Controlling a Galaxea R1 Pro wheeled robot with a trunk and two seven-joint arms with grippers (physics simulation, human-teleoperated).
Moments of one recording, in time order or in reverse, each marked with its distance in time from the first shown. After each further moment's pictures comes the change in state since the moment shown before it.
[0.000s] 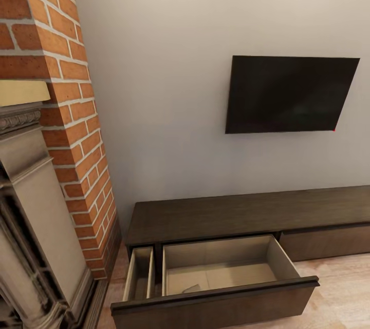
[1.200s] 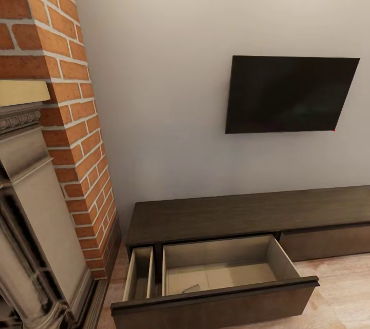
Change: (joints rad) left arm 0.000 -0.052 0.049 0.135 0.015 0.075 -0.068; right arm 0.000 -0.022 0.008 -0.027 0.007 -0.124 0.001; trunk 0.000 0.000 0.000
